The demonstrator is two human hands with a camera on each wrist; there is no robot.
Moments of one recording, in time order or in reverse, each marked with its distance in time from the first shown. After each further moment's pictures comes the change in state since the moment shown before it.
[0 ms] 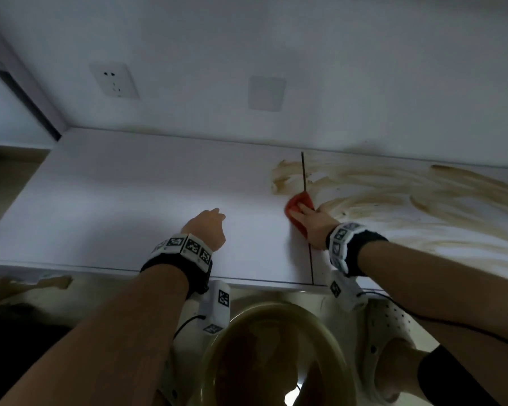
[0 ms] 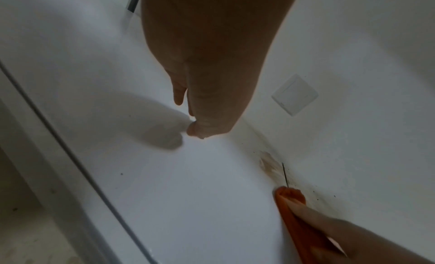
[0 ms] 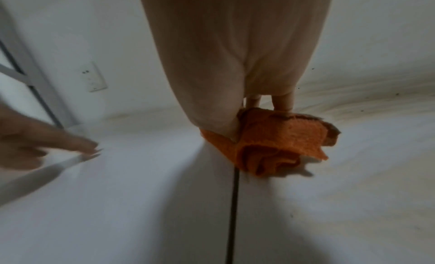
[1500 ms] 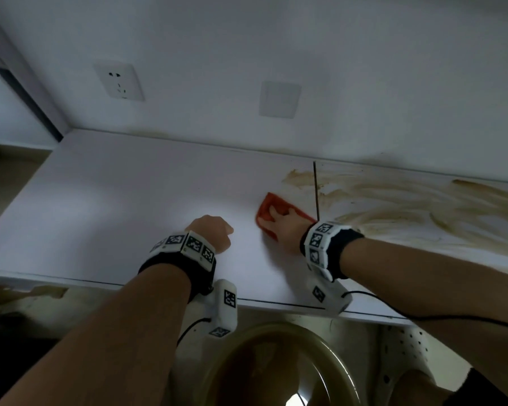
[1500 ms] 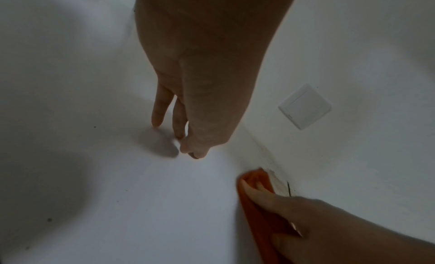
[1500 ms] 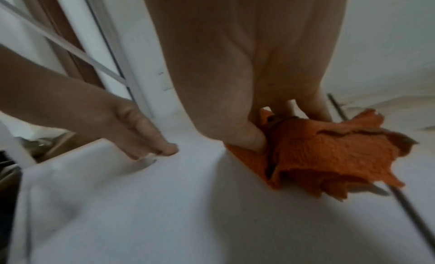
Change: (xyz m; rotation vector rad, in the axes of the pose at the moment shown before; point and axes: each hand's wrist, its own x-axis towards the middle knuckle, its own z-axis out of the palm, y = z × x) left_hand 0.031 -0.010 -0.011 -0.001 -0.062 -0.065; right_hand 0.060 -0.058 -0.024 -0.161 -0.103 -0.176
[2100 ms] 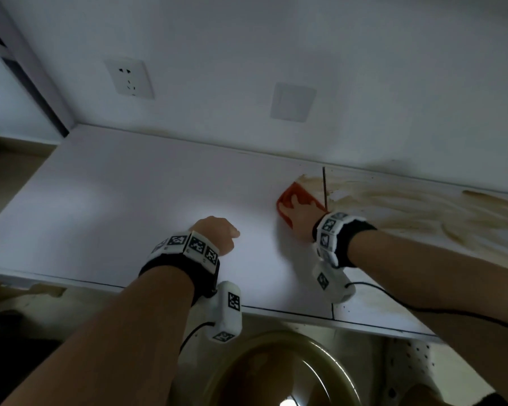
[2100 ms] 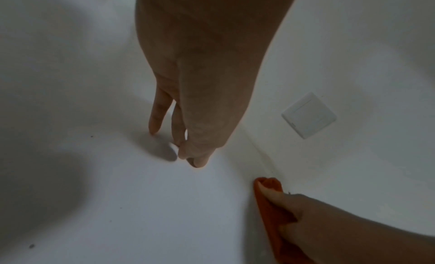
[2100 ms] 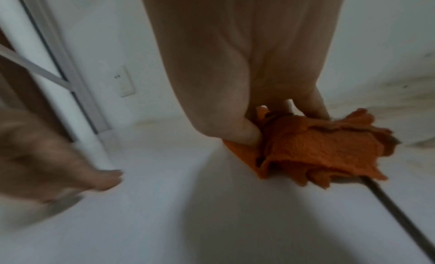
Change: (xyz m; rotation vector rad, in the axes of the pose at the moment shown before) left_hand -0.001 -0.007 -0.011 -0.024 -0.031 0.080; right_hand 0.015 0.022 -0.016 -0.032 0.140 0.144
